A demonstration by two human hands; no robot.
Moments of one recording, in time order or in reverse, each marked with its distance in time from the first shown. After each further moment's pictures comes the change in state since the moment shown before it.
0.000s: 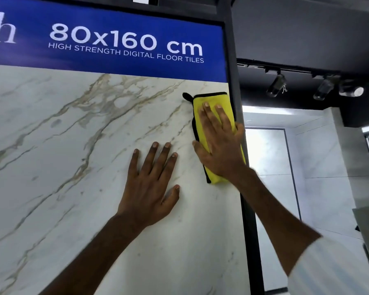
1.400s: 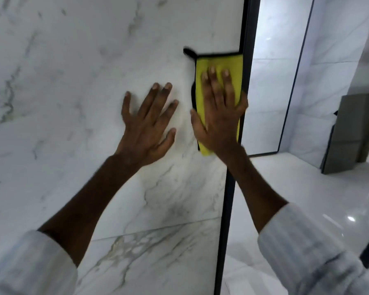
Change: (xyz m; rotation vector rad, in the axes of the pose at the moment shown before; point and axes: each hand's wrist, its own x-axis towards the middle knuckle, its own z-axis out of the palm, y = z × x) left_hand -0.183 0.091 -0.013 -0.247 -0.129 0.028; right_hand -0.274 -0.084 -0.018 0.014 -0.087 0.161
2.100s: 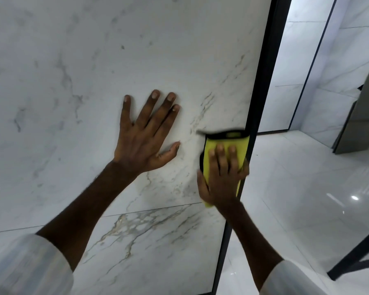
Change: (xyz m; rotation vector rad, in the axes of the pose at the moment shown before) left_hand -0.077 0.013 0.032 0.141 -0.054 0.069; right_hand -0.219 -0.026 0.024 0.086 -0.067 0.028
